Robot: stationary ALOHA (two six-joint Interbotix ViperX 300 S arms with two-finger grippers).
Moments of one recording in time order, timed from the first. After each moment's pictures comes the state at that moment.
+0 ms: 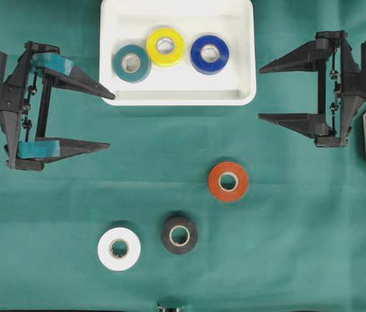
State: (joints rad) left arm -0.07 -0.56 0.85 -0.01 -0.06 0.05; right arm -0.07 -0.70 1.03 -0.27 -0.06 0.36
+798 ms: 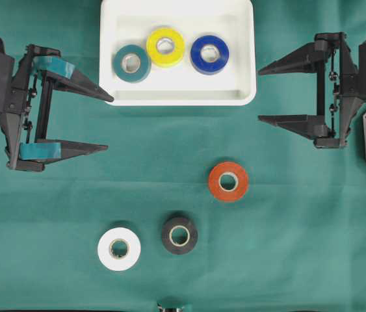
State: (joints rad) left arm -0.07 -0.55 0.85 -0.01 0.00 0.05; right arm -0.06 -0.68 1.03 -0.27 -0.06 0.36
